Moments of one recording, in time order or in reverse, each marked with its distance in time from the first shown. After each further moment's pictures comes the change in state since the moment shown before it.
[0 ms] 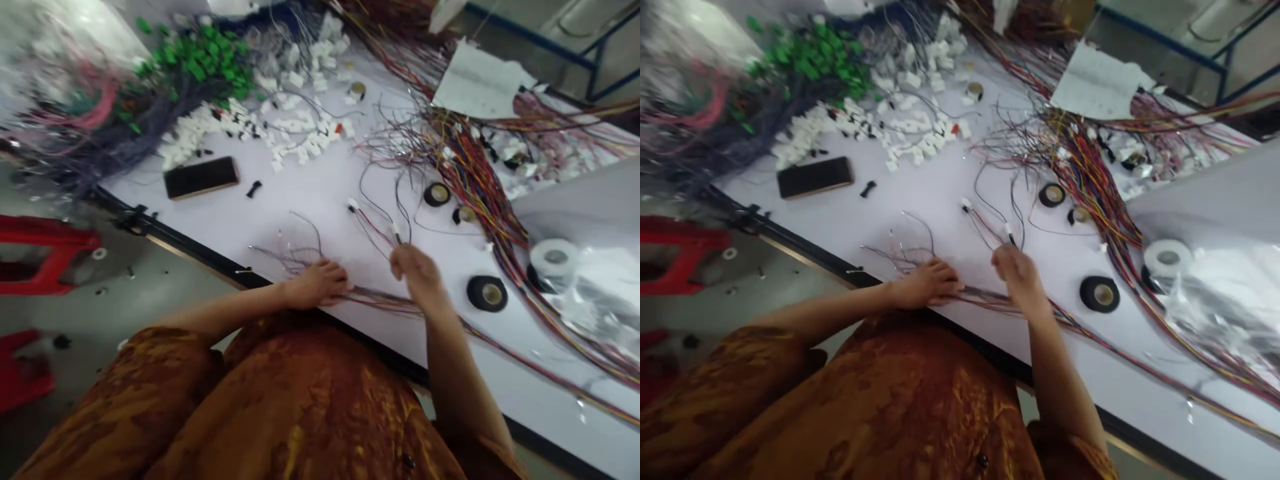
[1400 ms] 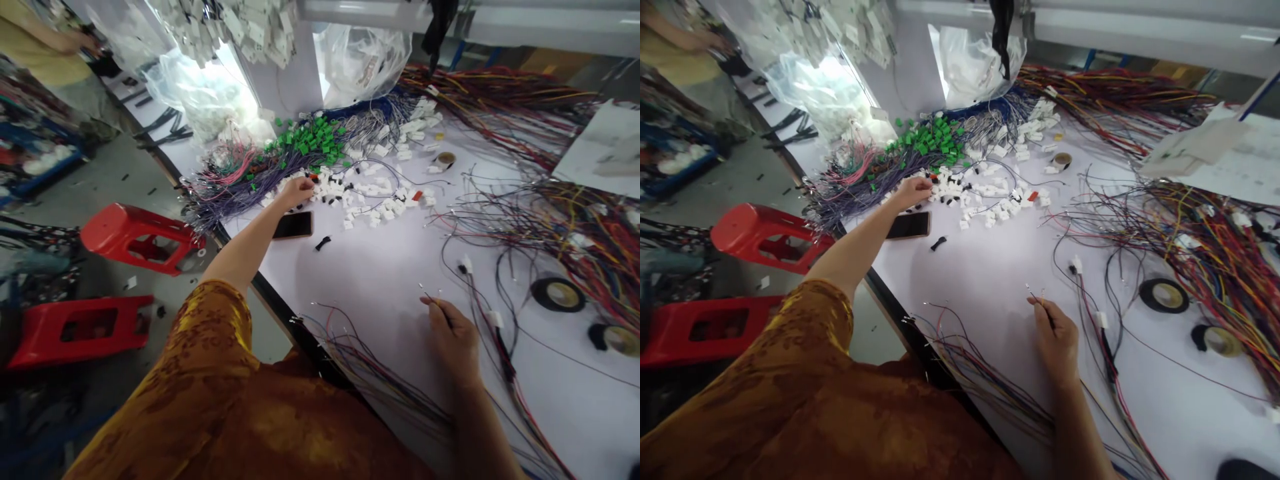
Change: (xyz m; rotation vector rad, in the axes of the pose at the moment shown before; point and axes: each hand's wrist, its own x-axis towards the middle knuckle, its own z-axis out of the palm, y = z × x) left_hand -0.101 -0.314 -0.168 -0.236 0.788 -1.100; right_hand 0.079 0.045 0.052 -0.115 0.134 0.131
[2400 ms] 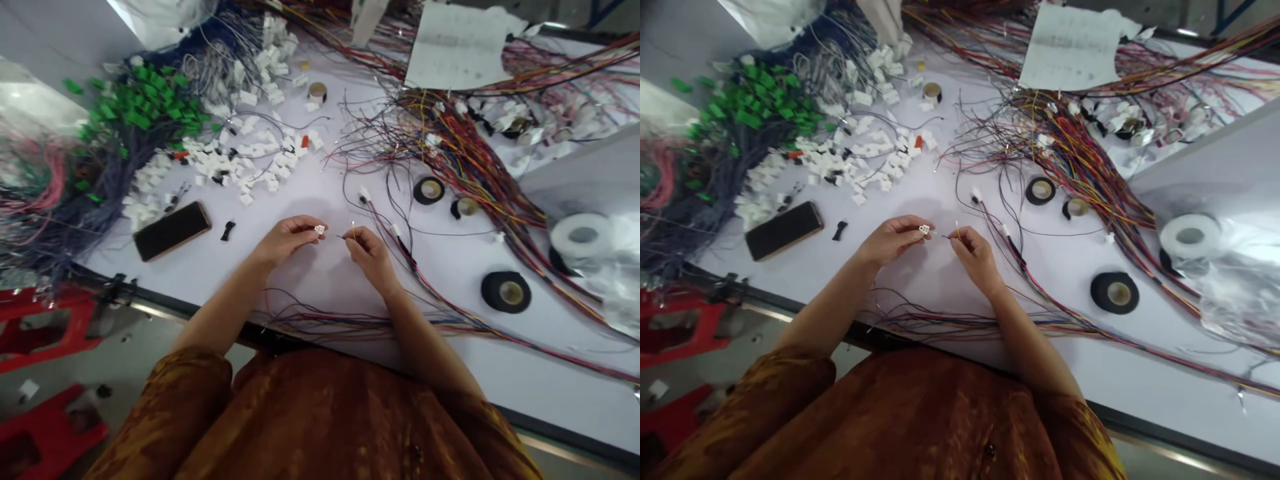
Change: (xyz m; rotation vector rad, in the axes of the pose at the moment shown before) left_hand -0.191 0.144 0.133 -0.821 -0.772 -0.118; right_hand 0.001 -0.014 0.002 0.472 -0.035 0.061
